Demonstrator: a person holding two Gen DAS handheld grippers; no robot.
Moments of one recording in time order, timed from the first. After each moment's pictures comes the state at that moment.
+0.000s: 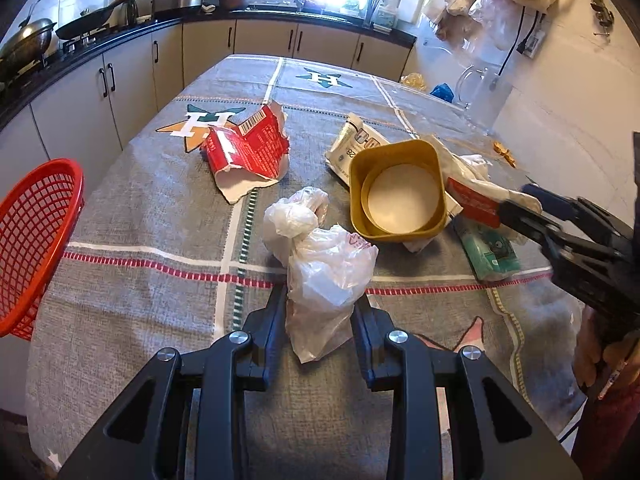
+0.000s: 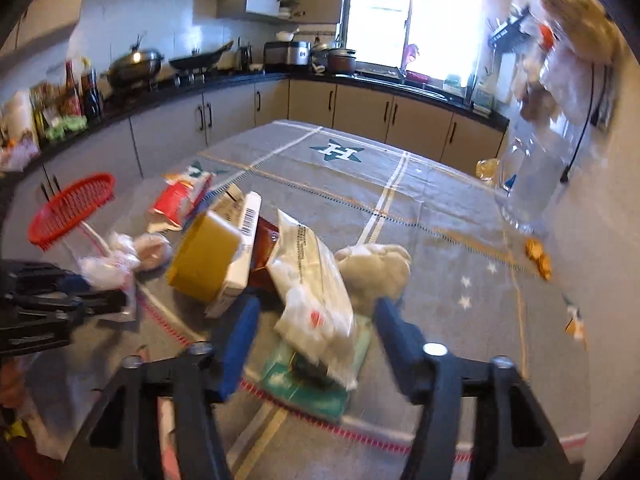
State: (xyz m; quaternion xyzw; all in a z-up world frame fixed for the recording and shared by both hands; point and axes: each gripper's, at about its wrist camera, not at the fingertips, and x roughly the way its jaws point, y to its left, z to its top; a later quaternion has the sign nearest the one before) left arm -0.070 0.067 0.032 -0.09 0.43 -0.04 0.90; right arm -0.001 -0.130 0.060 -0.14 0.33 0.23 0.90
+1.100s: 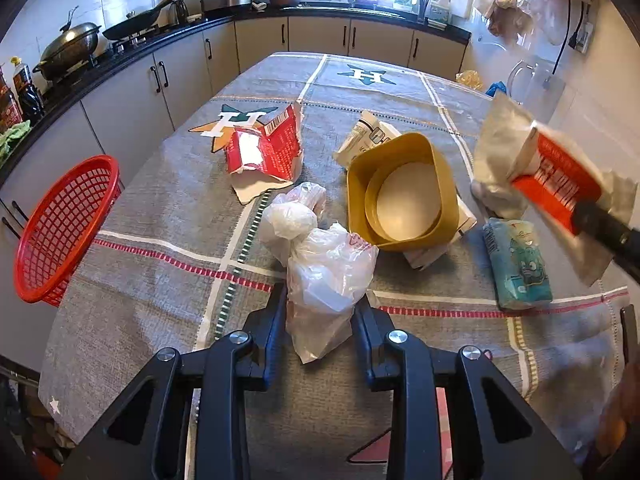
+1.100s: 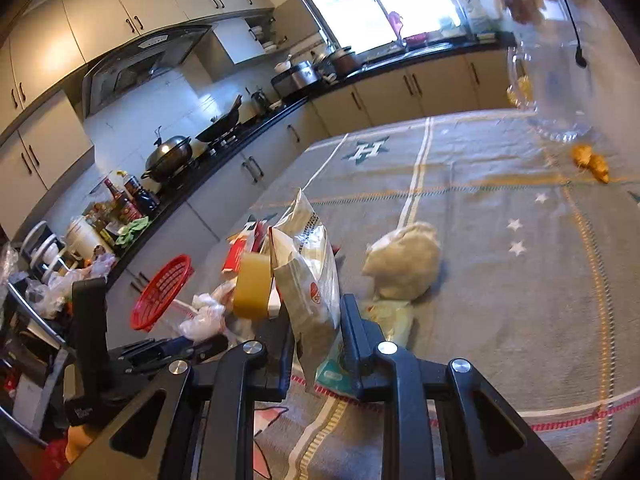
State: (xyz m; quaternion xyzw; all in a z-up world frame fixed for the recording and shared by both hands) left arm -0.059 0.031 0.038 -0.07 0.45 0.09 0.89; right arm 0.014 -0.197 0.062 0.13 0.37 0.35 0.85
